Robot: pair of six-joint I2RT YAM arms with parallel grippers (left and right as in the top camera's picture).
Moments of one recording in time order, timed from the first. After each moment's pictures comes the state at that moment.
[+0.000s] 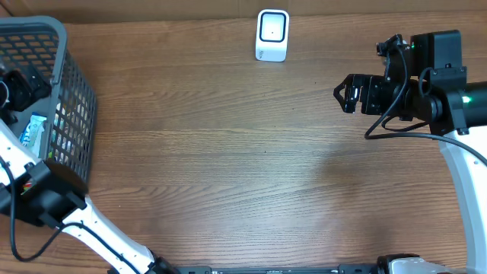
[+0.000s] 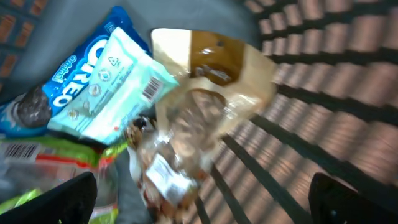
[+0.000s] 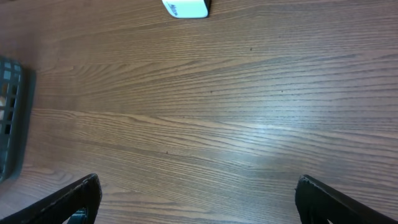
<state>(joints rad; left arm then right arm) 0.70 2.29 2.59 -1.64 0.18 0.04 0.09 1.43 1.57 -1.12 -0.33 0.18</state>
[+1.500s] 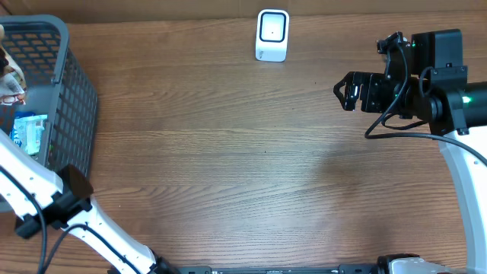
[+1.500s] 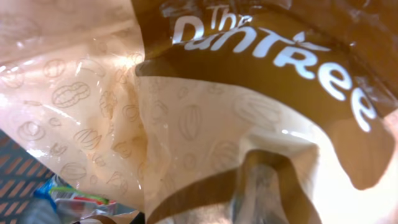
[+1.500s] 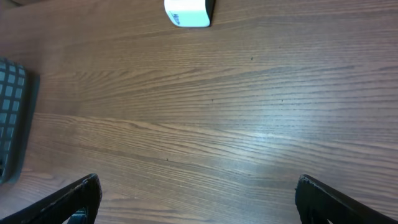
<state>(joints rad) 0.65 2.22 3.12 -1.69 0.23 -0.05 0.09 1.43 1.57 -1.08 -0.33 0.17</state>
